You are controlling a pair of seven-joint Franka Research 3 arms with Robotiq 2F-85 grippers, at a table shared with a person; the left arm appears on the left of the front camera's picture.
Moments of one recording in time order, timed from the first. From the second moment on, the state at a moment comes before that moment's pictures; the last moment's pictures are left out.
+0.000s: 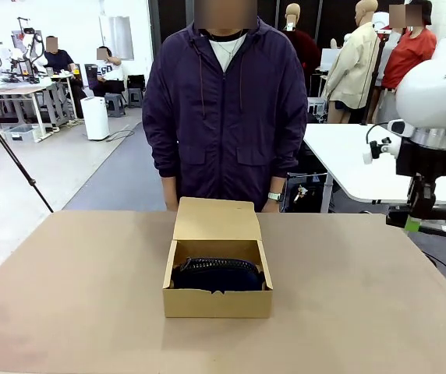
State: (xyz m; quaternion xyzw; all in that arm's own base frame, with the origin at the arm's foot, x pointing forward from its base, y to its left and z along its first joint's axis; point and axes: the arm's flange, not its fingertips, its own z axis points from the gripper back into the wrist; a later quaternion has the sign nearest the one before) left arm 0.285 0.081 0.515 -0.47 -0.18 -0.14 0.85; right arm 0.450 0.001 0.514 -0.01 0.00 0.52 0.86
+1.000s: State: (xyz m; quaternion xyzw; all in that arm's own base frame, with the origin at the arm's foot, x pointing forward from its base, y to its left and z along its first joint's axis) left arm 0.285 0.081 0.515 -0.47 -0.18 -0.14 0.85; right arm 0.491 0.242 0.552 -0.03 -0.03 0.69 0.73
